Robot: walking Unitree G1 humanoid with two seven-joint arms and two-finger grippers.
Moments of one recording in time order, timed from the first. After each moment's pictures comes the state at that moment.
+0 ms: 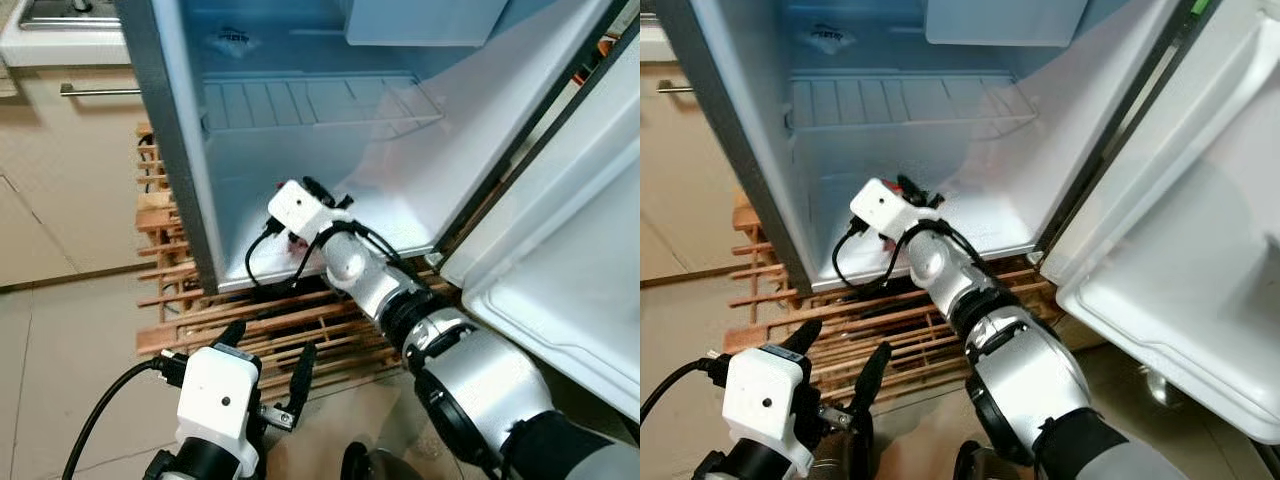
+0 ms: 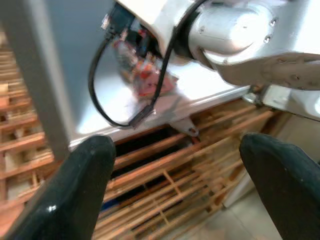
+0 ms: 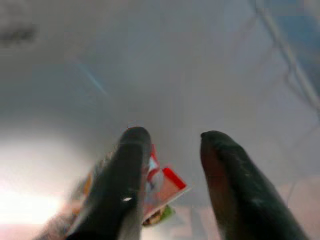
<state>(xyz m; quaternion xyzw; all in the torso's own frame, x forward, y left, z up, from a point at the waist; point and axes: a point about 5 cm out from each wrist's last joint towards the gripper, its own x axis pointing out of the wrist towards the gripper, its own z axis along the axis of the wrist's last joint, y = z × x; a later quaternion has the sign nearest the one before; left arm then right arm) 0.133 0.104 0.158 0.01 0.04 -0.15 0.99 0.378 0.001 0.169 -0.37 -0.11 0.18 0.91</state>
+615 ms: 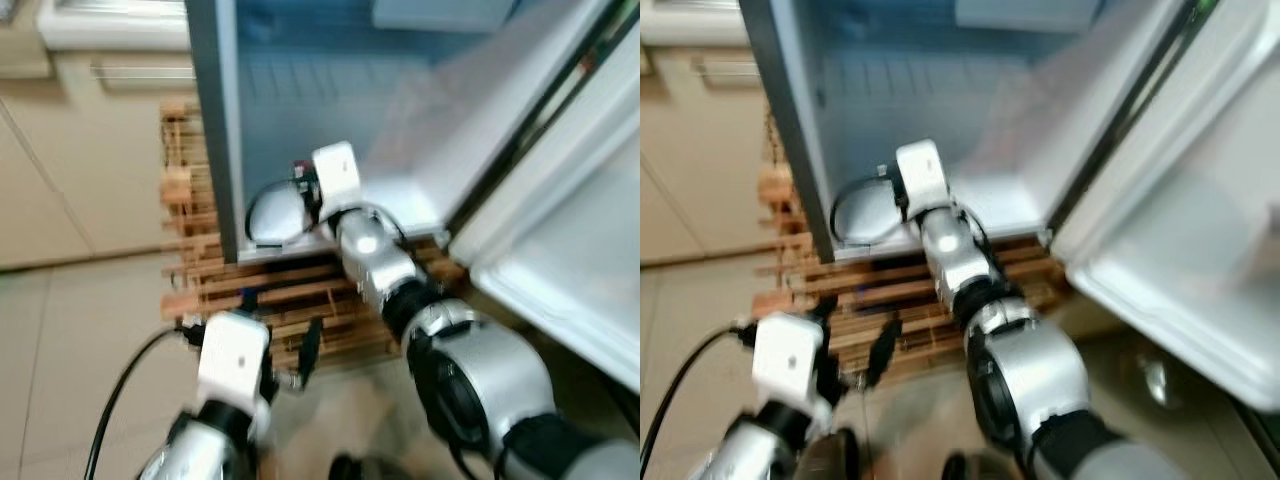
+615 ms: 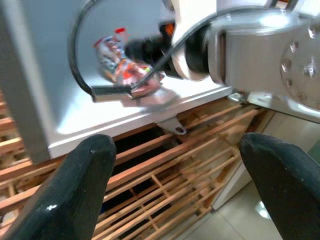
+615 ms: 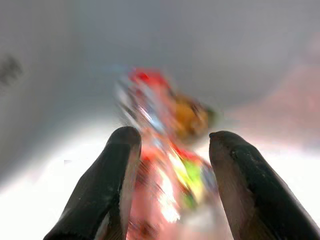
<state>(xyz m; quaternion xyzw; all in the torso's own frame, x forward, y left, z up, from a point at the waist) 0.169 0.098 0.152 0.00 0.02 -0.17 0.99 0.384 -0.015 0.158 -0.03 0.05 0.16 0.98</state>
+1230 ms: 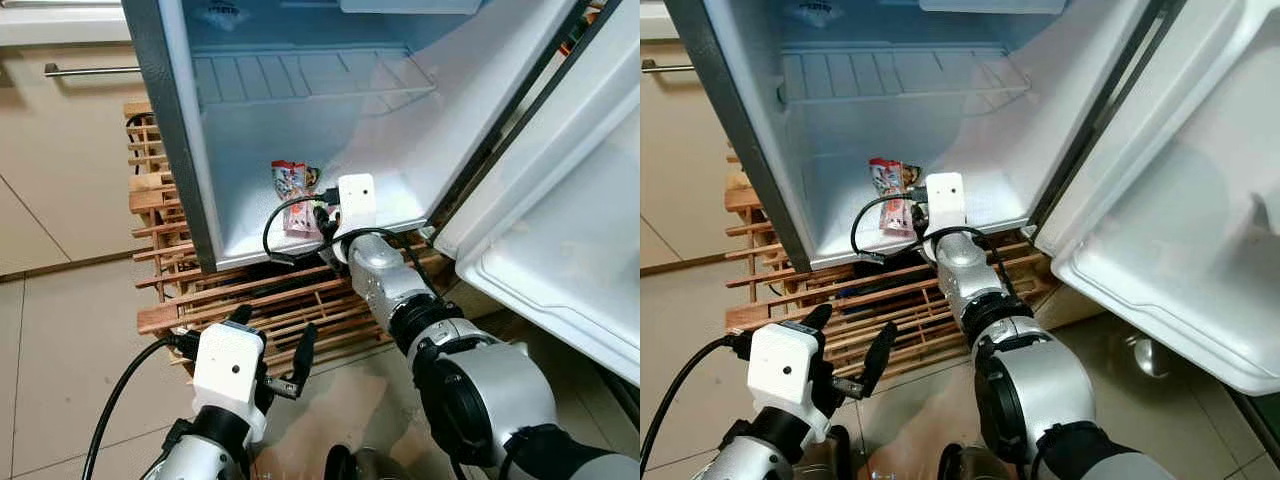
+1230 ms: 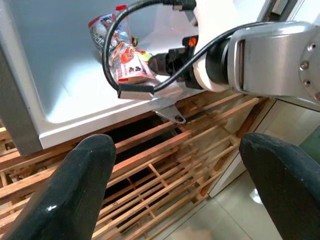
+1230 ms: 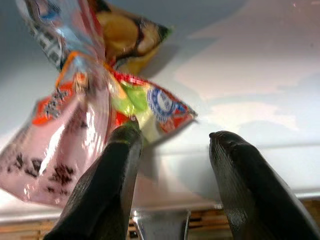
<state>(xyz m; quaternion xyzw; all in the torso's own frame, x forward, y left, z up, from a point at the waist) 0.161 0.102 0.146 0.00 0.03 -0.15 0.99 0.379 -0.025 0.133 0.00 0.13 0.14 0.98</state>
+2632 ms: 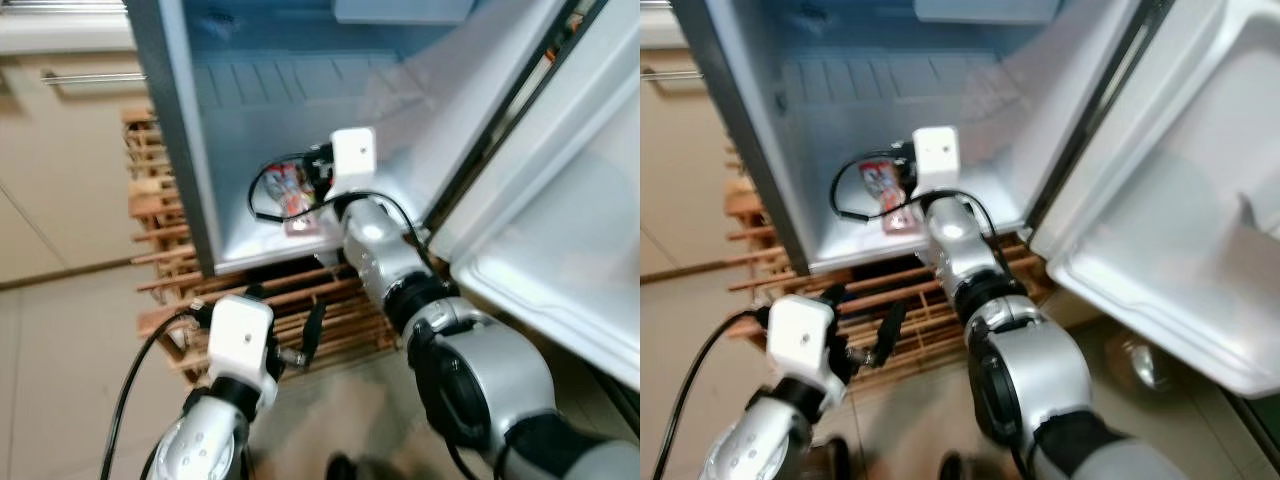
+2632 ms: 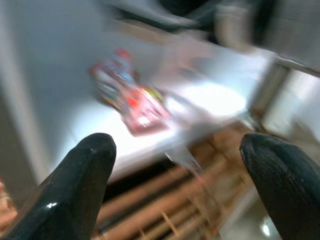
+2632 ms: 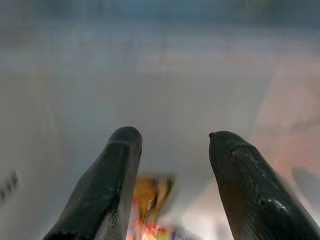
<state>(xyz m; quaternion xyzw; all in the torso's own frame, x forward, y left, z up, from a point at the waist) 0.221 0.110 0.142 -0.02 0.01 -0.14 0.99 0.386 -0.030 0.188 0.04 -0.07 0.17 0.98</state>
